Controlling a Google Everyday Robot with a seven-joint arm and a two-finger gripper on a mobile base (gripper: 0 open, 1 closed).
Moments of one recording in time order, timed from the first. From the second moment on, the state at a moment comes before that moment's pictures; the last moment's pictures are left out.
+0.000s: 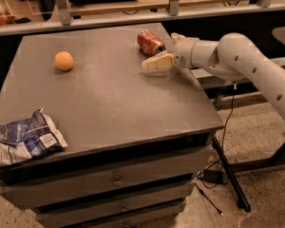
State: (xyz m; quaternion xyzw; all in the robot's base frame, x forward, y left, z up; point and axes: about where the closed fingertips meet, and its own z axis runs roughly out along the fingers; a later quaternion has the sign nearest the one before) arm 0.764 -0.071 0.857 -0.39 0.68 0.22 0.58
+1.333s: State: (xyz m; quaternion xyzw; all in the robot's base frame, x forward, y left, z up) arm 0.784 -0.063 0.861 -0.35 0.68 0.22 0.61
